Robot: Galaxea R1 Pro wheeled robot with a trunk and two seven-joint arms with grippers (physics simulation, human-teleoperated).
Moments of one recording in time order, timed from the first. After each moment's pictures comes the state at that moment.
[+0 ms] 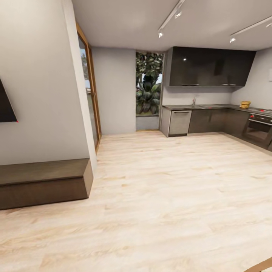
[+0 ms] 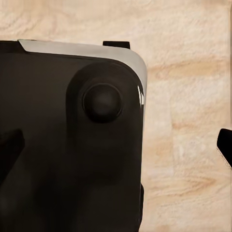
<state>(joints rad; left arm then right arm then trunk) 0.01 0.07 0.14 -0.12 0.00 -0.01 0.00 -0.01 -0.05 0.01 -0.04 0.00 -0.10 0.04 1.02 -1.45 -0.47</state>
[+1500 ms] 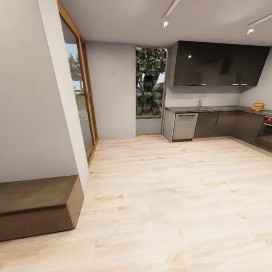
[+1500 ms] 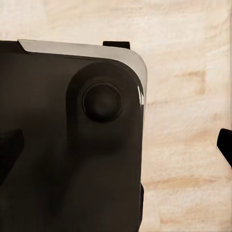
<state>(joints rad) 0.01 0.07 0.14 -0.12 0.00 -0.01 0.00 -0.01 -0.05 0.01 -0.04 0.00 -0.10 0.04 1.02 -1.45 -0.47</state>
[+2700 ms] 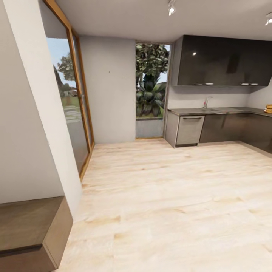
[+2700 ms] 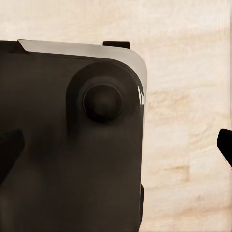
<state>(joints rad) 0.01 0.07 0.14 -0.12 0.00 -0.01 0.00 -0.01 -0.05 0.01 -0.04 0.00 -0.10 0.04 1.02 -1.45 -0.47</state>
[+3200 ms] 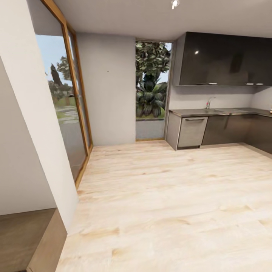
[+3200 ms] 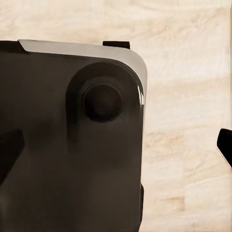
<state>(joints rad) 0.01 0.07 0.14 -0.12 0.00 -0.01 0.00 -0.01 -0.05 0.01 -0.04 0.00 -0.10 0.04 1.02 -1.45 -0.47</state>
